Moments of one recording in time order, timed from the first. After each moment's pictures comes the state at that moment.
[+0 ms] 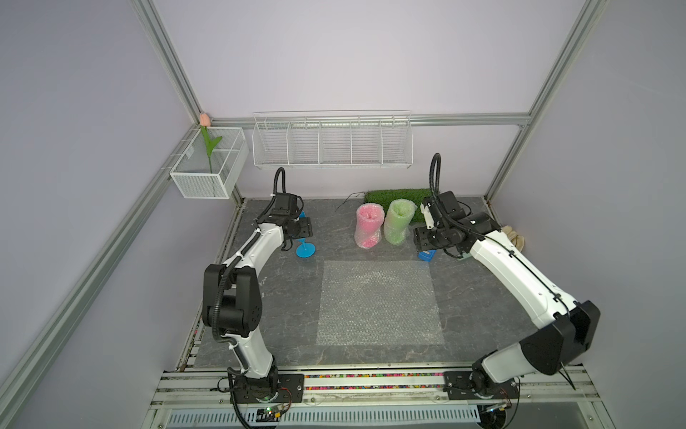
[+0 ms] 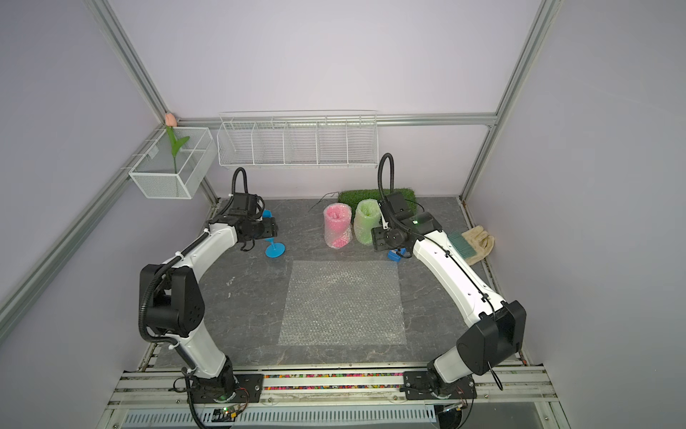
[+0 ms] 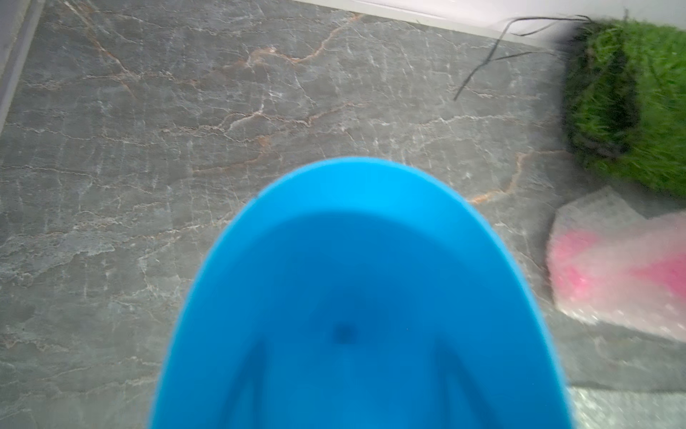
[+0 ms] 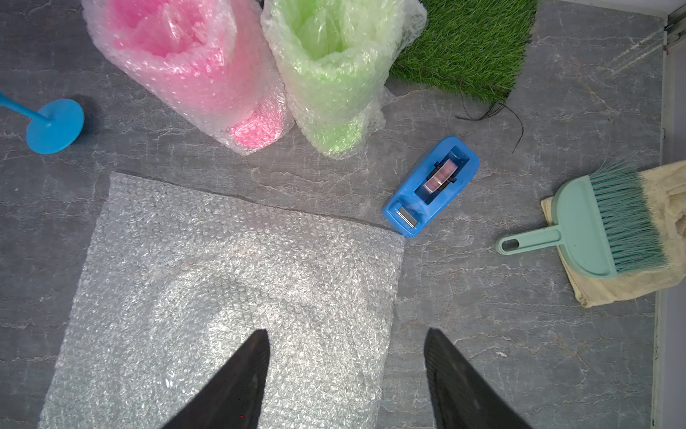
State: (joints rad) left arm -0.20 1.76 1.44 -0.60 0.01 -0.23; right arm 0.47 1.52 1.53 -1.01 0.14 0.23
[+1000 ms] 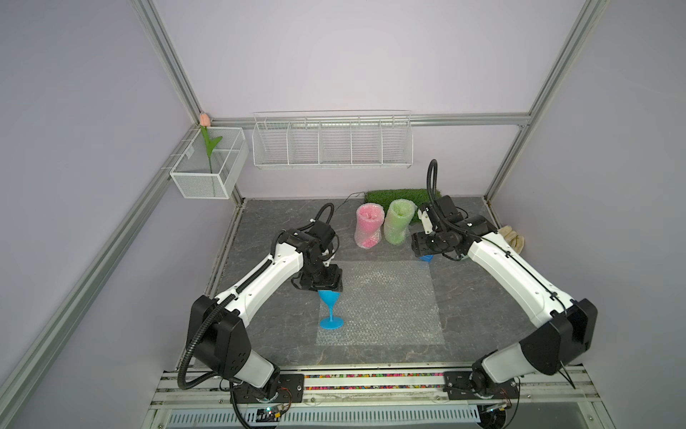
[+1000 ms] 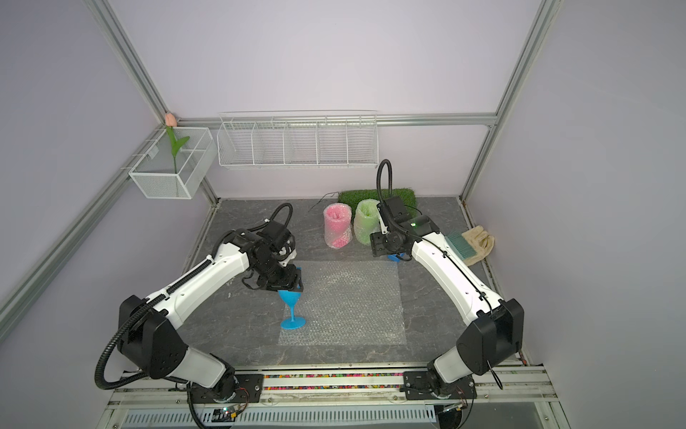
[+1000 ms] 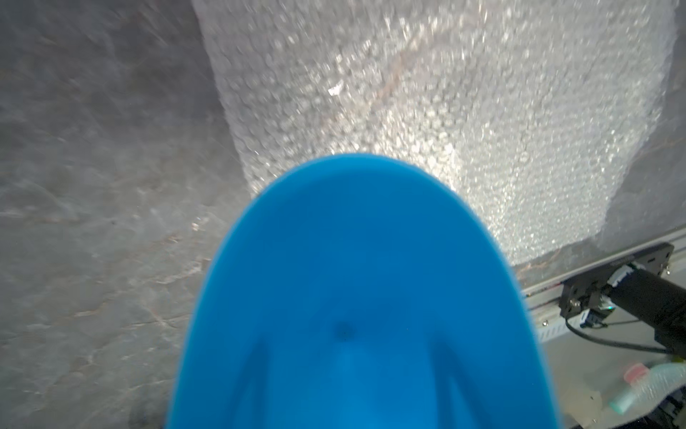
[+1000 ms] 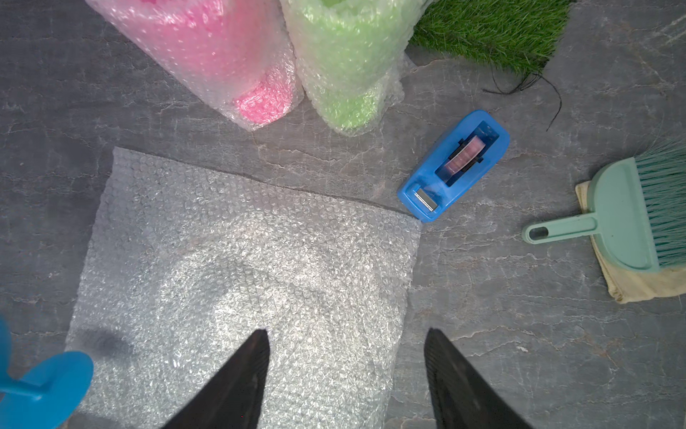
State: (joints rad) left arm -0.60 1.52 1.28 -1.20 0.26 -0.38; right arm 0.47 1.52 1.48 -1.00 0.09 0.23
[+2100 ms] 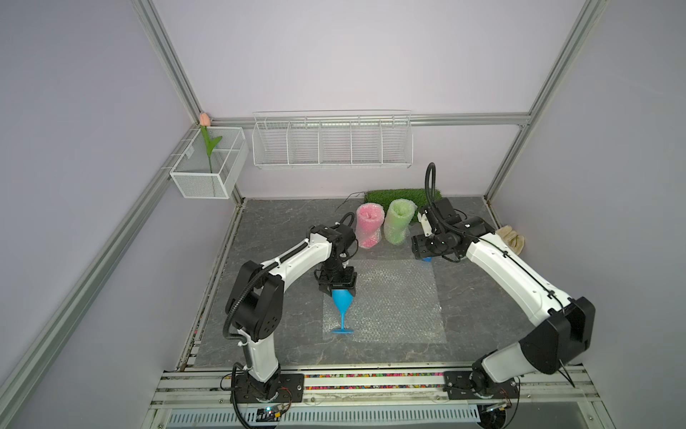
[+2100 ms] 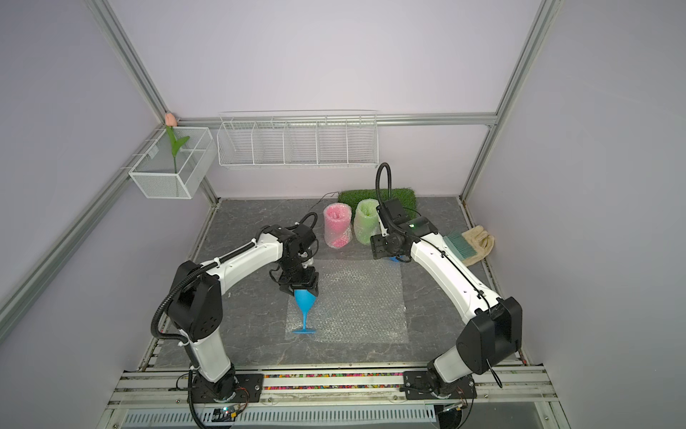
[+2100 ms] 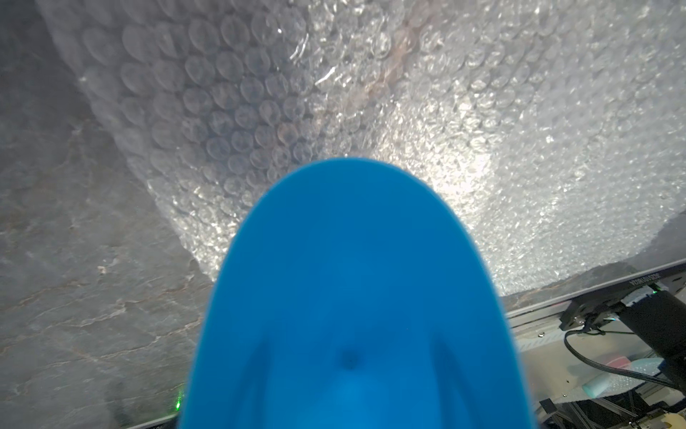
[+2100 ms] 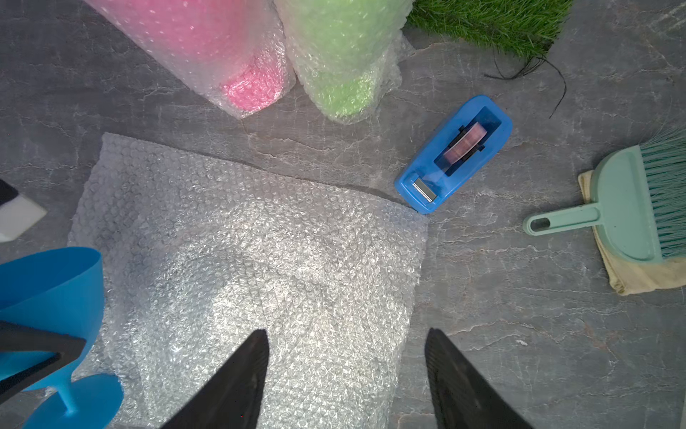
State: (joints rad) left arm -0.64 1.86 1.46 -1.21 0.27 -0.42; right arm 0.47 1.52 1.45 -1.00 0.10 0.23
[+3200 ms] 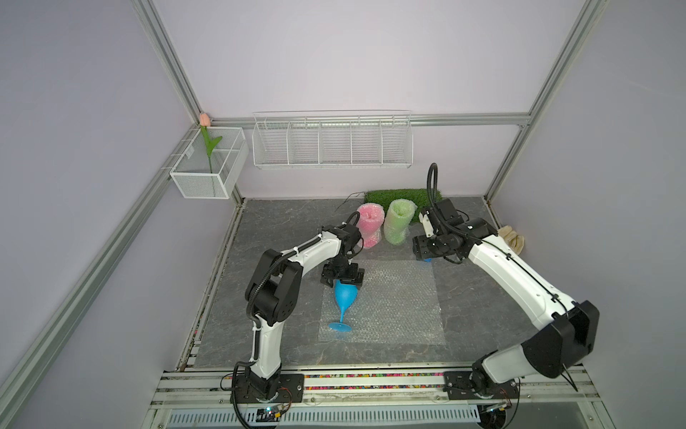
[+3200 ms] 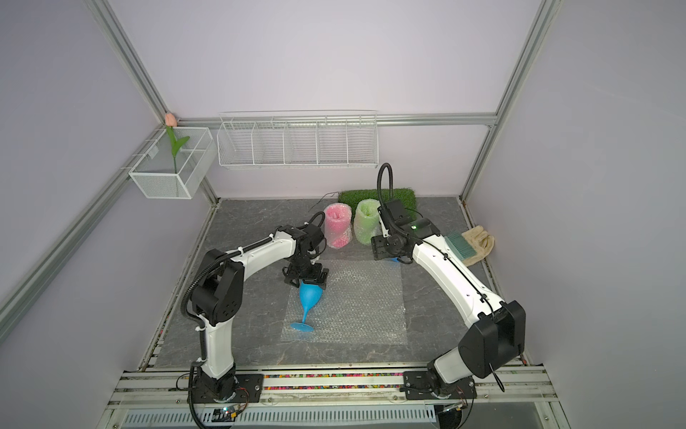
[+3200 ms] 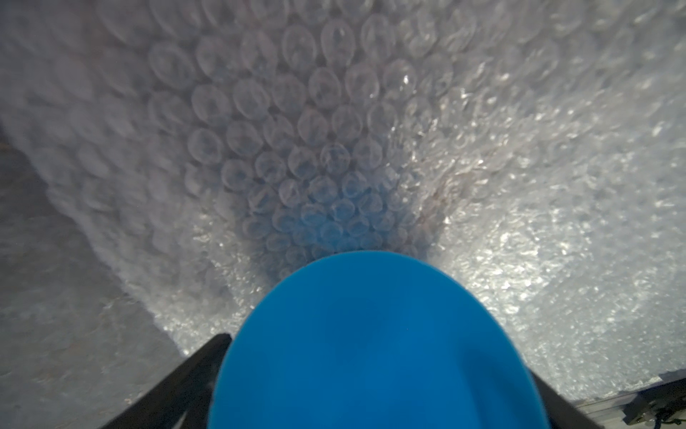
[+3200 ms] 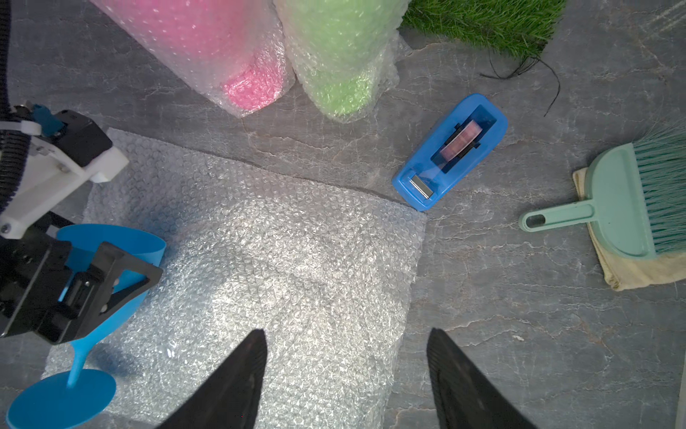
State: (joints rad) left arm -0.63 2.00 1.52 -1.09 0.16 -0.37; right arm 0.47 1.49 1.44 -1.00 0.10 0.23
